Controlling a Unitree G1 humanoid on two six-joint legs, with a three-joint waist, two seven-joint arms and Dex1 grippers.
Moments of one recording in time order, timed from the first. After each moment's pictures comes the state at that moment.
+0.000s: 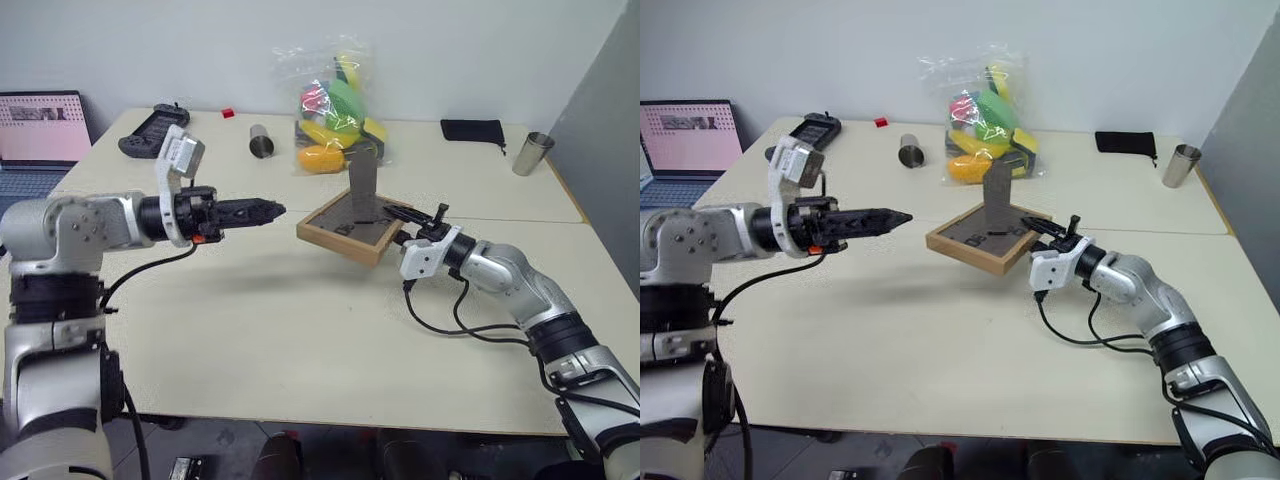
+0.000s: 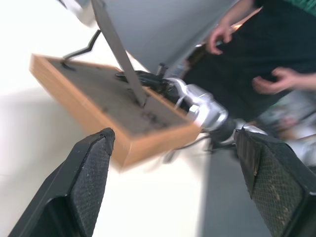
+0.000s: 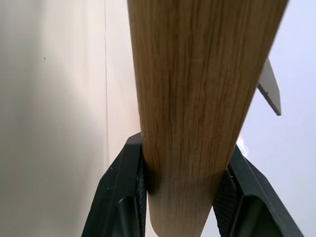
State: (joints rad) left arm -0.73 0.78 0.23 0.10 -0.81 1.20 -1.16; right arm -0.68 -0.57 0.28 0.40 -0.40 -0.58 0.39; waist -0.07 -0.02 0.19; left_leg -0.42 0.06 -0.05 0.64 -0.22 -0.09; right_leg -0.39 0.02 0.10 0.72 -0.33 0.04
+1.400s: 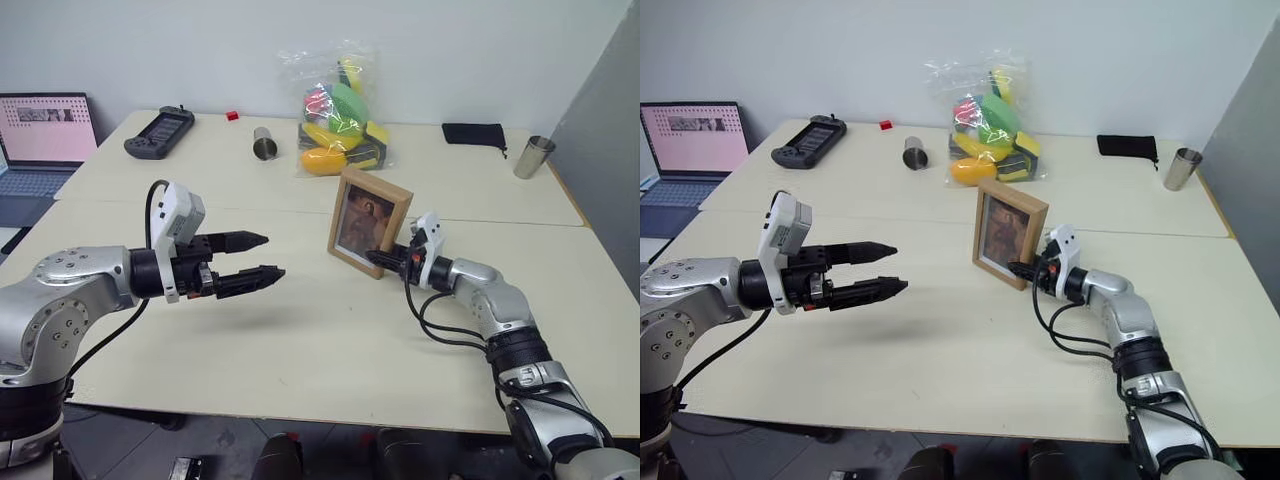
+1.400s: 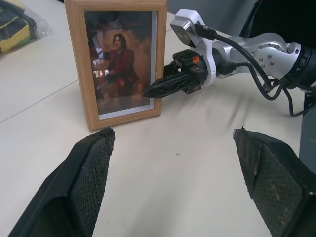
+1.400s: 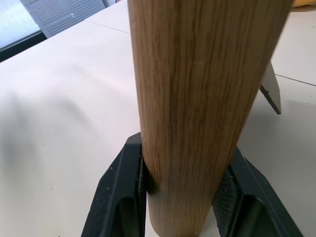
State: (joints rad) left arm -0.36 0.92 0.24 -0.35 -0.83 0.88 -0.95; right arm -0.66 -0.30 0.06 0.42 0.34 0.39 0.83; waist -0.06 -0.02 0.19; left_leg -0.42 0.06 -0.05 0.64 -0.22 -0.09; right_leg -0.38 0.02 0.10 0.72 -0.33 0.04
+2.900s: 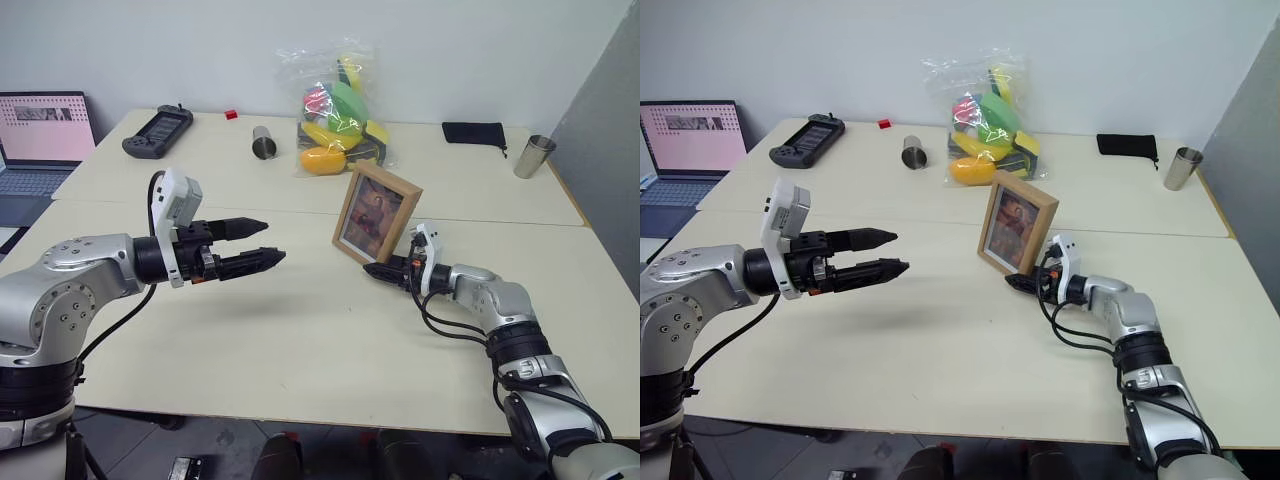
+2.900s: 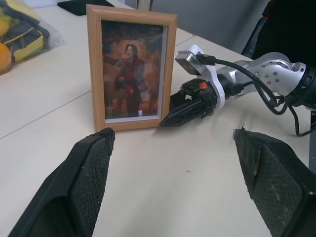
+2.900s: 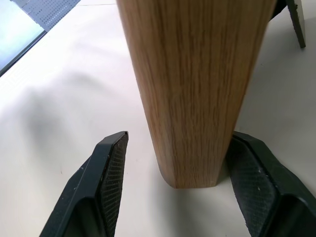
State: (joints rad) left arm -0.45 0.89 0.22 -0.27 -0.83 0.89 -0.94; right arm -0.66 -0.31 0.03 0.43 0.36 0.60 0.84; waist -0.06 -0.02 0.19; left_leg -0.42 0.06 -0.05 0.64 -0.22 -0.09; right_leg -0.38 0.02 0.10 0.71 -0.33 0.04
